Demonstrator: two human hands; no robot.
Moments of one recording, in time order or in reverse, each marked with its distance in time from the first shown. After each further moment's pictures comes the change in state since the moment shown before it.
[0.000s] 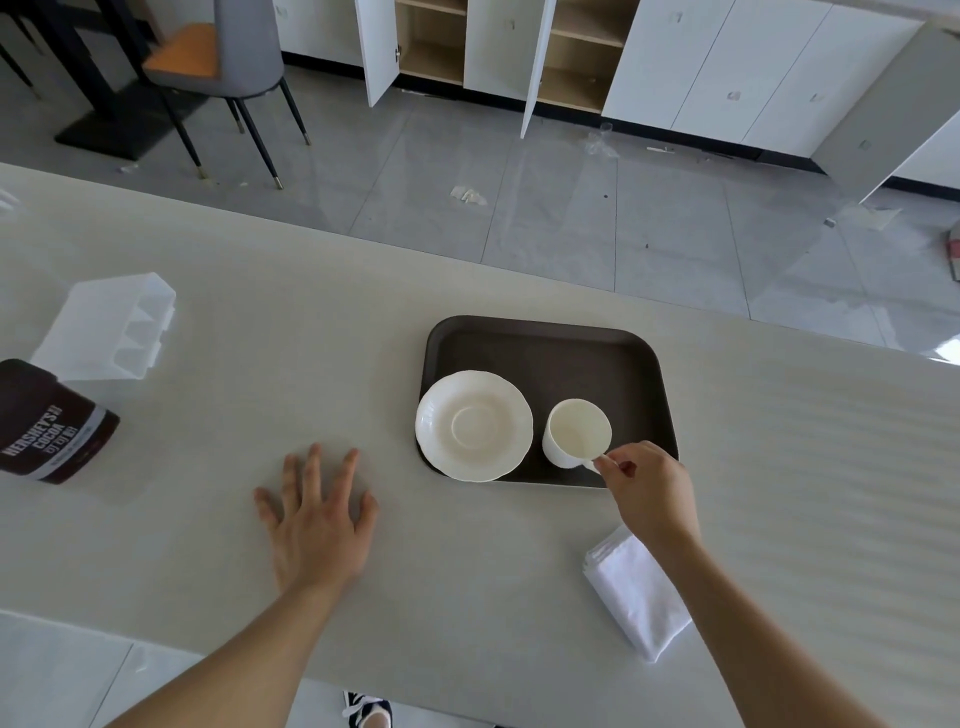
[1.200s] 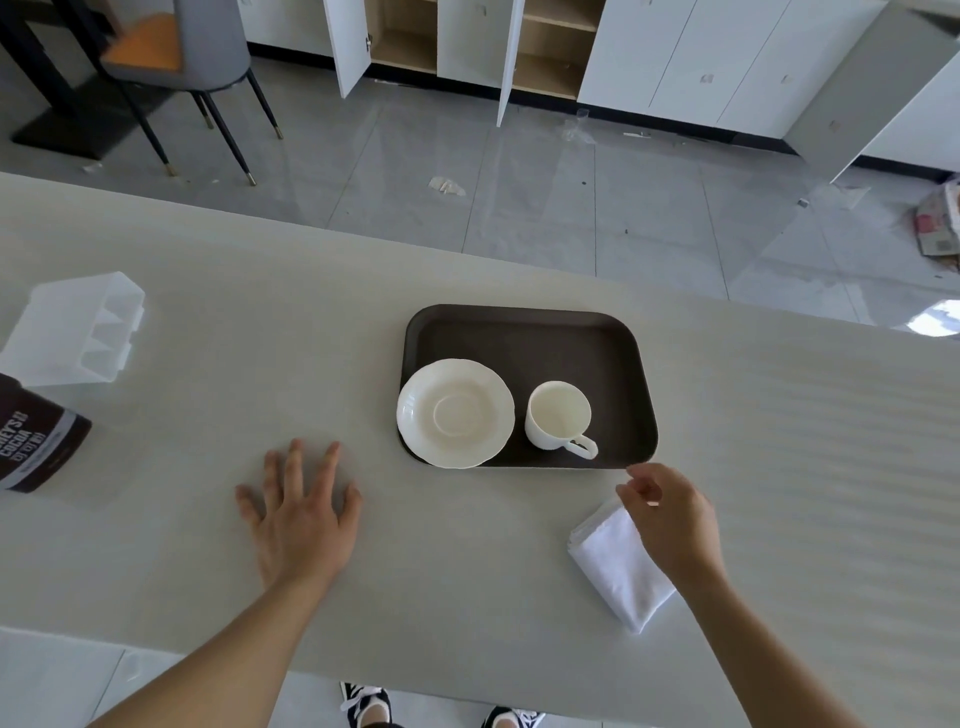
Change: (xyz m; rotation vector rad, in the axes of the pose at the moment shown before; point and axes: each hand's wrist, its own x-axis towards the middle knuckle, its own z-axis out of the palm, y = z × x) left_hand -0.001 0.004 -0.004 0.005 -0.029 -0.018; right_hand -0.046 0.046 -0.019 0.055 0.038 0.100
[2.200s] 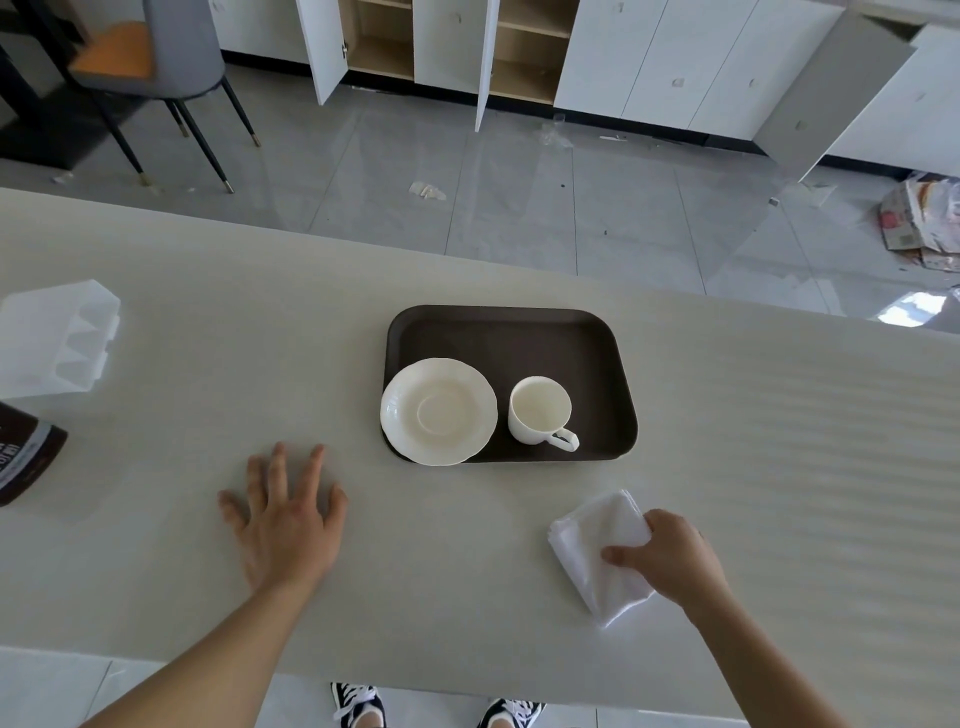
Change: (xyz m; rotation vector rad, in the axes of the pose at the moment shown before) left_hand -0.001 0.001 -0.003 -0.033 -0.002 0.004; right_hand -0.026 0.023 -0.014 -0.163 -0.343 0.360
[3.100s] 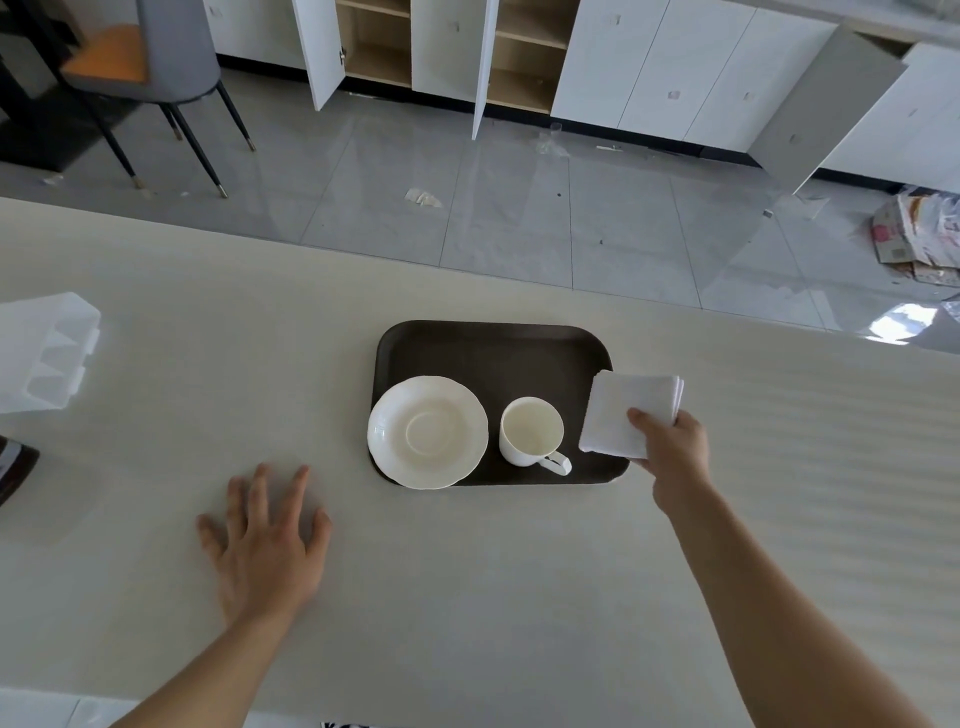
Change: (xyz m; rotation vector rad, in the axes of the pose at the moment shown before) left_hand 0.001 0.001 0.001 0.007 0.020 0.004; right_hand 0.084 -0.081 -0.057 0.950 0.270 0.036
